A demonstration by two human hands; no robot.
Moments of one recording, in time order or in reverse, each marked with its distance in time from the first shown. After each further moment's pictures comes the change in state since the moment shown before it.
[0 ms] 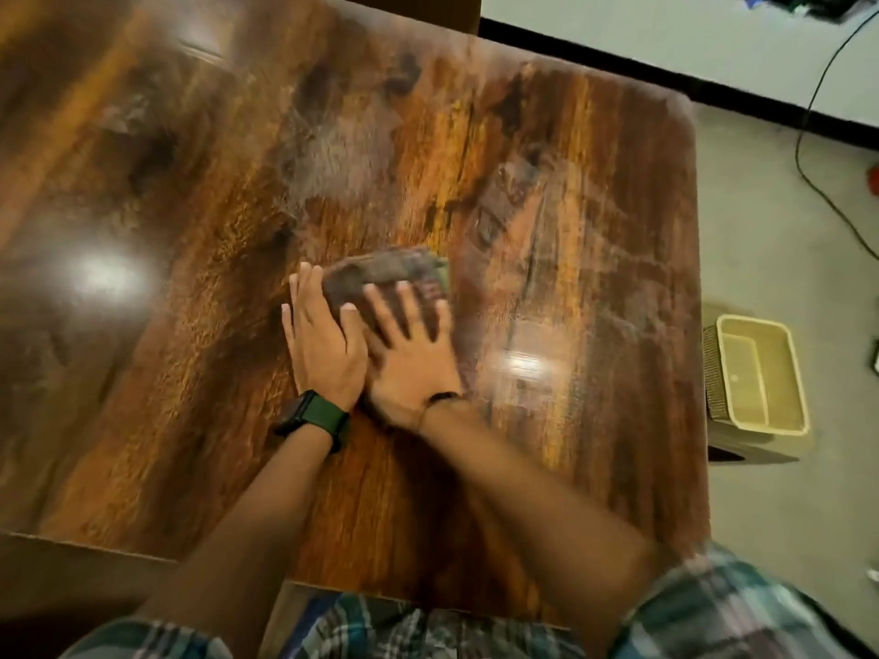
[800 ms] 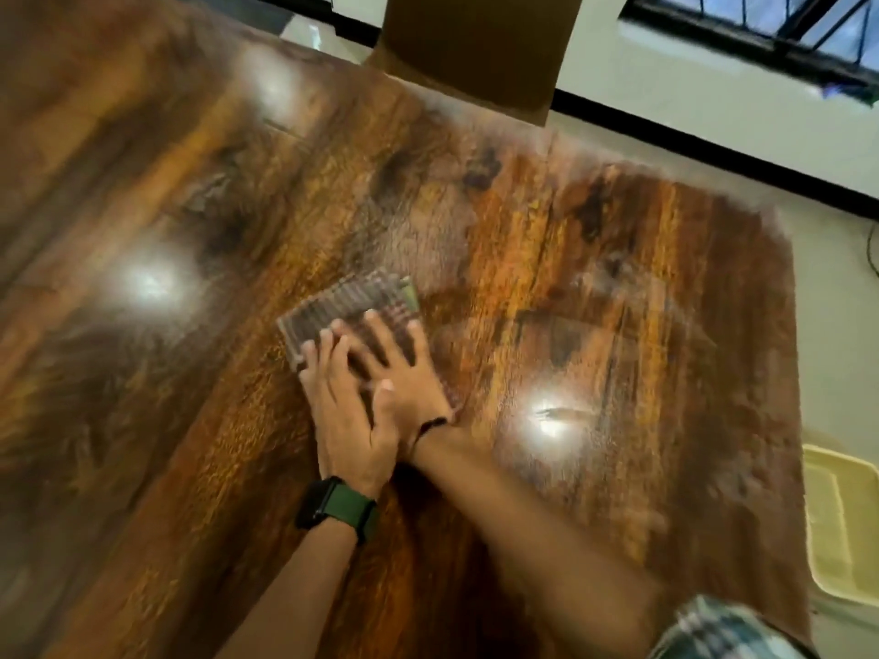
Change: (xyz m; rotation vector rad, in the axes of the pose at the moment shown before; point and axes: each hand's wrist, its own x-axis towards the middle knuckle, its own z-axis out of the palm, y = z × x) left_hand 0.050 -0.014 0.001 -0.081 0.107 -0.043; right_hand 0.124 -0.020 -0.029 -0.152 -0.051 -0.333
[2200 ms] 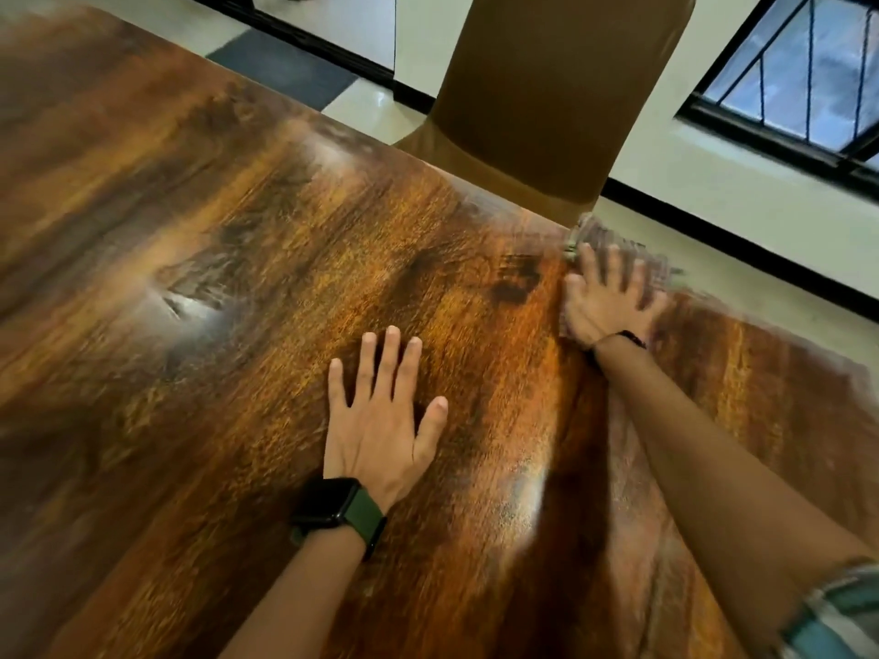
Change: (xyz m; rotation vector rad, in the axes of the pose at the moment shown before) left_hand 0.131 0.031 0.057 0.544 -0.237 0.126; right_hand 0.112 0.284 -0.060 0.253 0.216 0.775
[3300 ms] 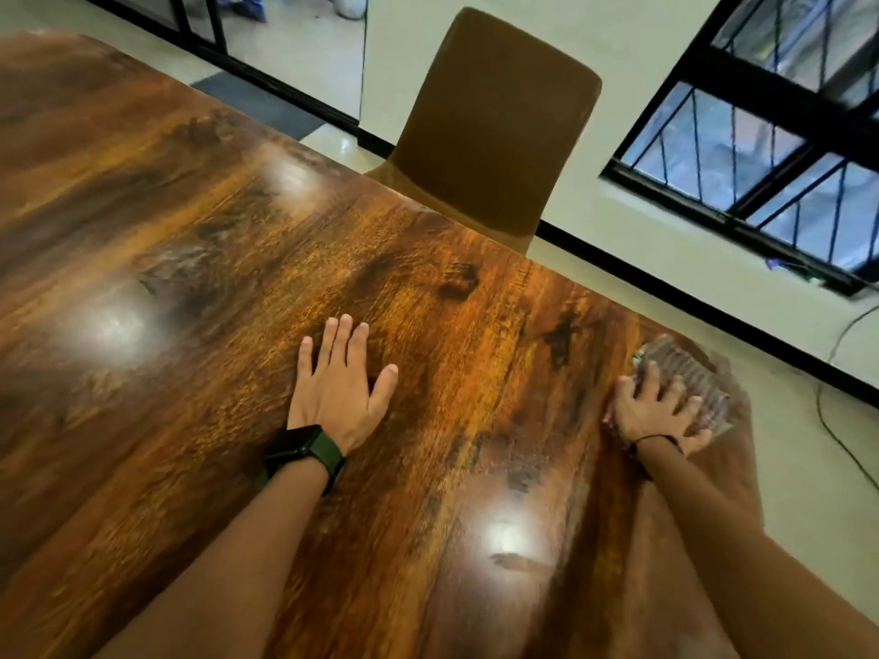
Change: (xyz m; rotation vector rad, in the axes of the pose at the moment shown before) left_hand -0.001 -0.001 0.008 -0.079 0.036 -0.001; right_hand -0.103 0.151 -0.008 0.105 0.027 0.464
